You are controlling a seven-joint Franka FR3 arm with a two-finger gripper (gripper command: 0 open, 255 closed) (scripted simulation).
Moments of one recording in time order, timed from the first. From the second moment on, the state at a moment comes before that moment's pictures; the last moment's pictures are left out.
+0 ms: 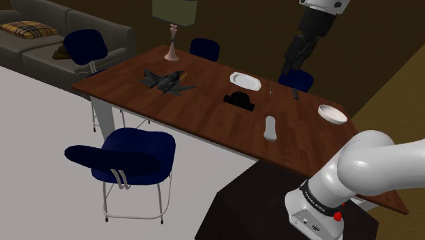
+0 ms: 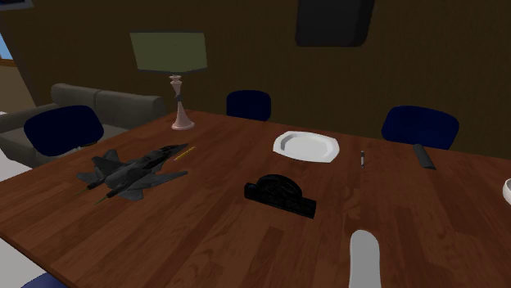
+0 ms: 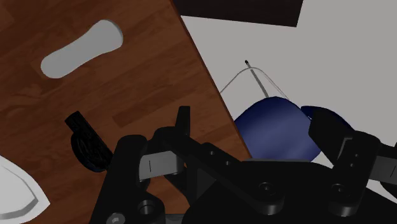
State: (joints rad) arm 0.01 -0.76 0.05 -2.29 0.07 1.51 -0.03
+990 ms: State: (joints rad) arm -0.01 -0.59 -0.20 -2.44 -0.03 1.88 -0.41
